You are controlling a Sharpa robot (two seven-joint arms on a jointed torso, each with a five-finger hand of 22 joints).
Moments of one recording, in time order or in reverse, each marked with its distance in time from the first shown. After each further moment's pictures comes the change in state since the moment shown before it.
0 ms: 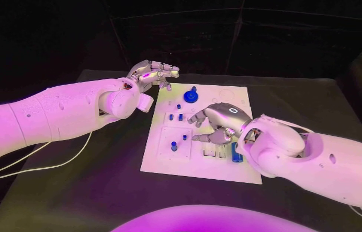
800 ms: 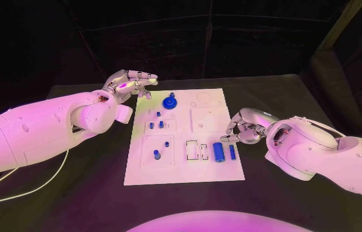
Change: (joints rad) left arm 0.001 -0.019 0.000 0.028 0.000 -0.002 0.000; left_hand 0.000 0.000 0.000 0.000 0.000 -0.004 0.004 0.004 0.000 0.000 0.000 -0.001 0.000 -0.004 0.003 0.000 -0.001 0.000 0.000 0.000 0.000 0.000; right arm -0.007 -0.299 -0.019 0.108 0.243 0.021 -0.301; right_hand -0.067 0.052 -0.297 0.106 0.129 0.076 -0.066 0.278 0.100 0.306 -0.073 1.055 1.140 0.004 -0.065 0.287 0.348 -0.032 0.134 -0.062 0.248 0.368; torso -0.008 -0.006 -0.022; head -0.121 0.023
